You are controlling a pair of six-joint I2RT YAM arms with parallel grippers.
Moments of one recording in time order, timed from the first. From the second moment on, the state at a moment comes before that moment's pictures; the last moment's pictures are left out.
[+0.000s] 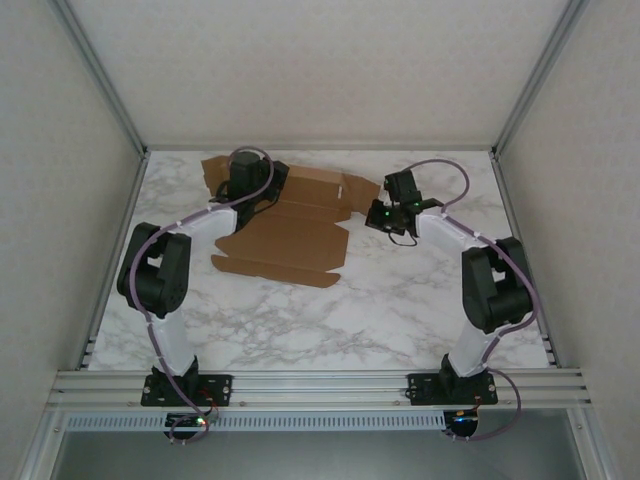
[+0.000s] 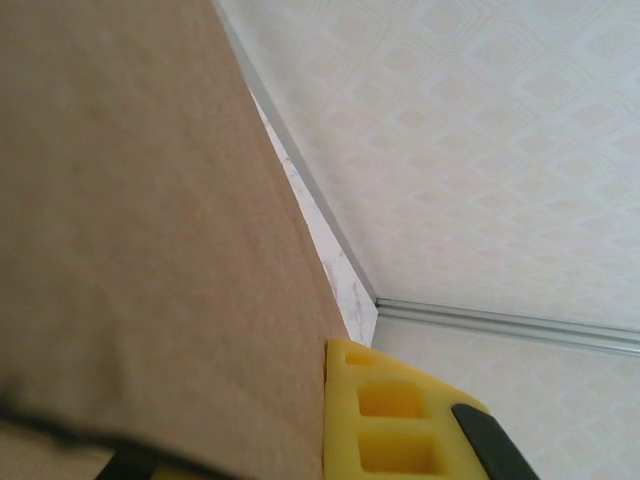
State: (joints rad) left arm -0.31 1.88 1.24 0.27 0.16 -1.35; right arm 0.37 1.75 1.19 -0.36 -0.16 0.57
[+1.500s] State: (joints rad) left arm -0.33 1.85 1.16 0.33 0.11 -1.41; right arm 0.49 1.88 1.23 -0.29 0.17 0.66
